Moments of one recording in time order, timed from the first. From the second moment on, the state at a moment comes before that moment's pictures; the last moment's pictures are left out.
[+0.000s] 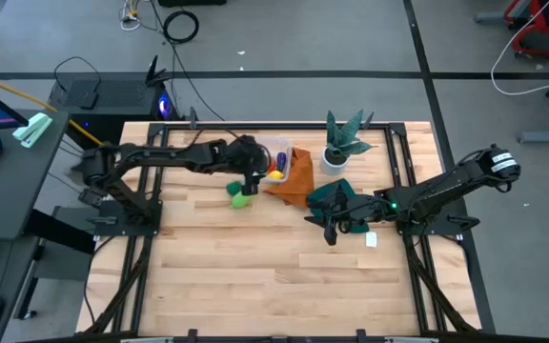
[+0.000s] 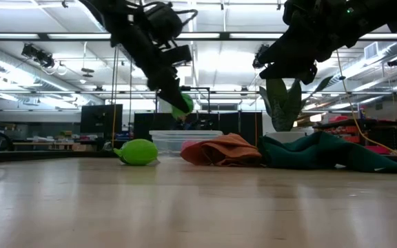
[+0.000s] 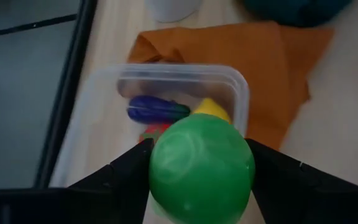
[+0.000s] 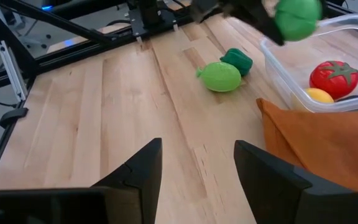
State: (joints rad) left arm 0.29 1.62 1.07 -0.24 -0.11 0.36; right arm 0.24 1.18 0.58 0.17 0.34 0.42
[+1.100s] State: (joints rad) left arm 0.47 1.72 1.41 -0.75 0.03 0.58; right arm 0.24 1.18 0.58 0.29 0.66 0.14
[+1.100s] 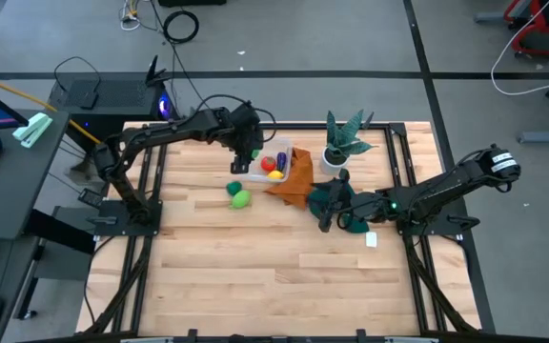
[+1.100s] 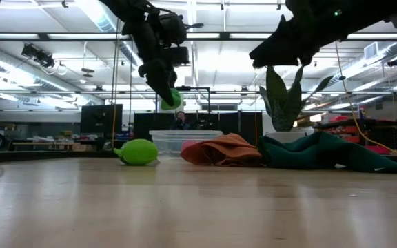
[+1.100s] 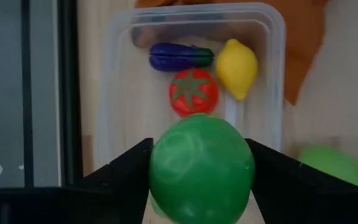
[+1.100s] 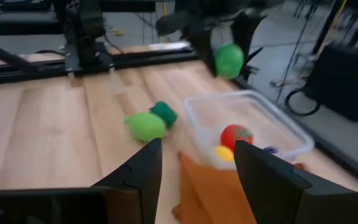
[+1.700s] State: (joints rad) left arm 0.45 1.80 1.41 -0.82 0.04 0.61; right arm 0.15 1.18 0.58 0.30 0.57 0.10
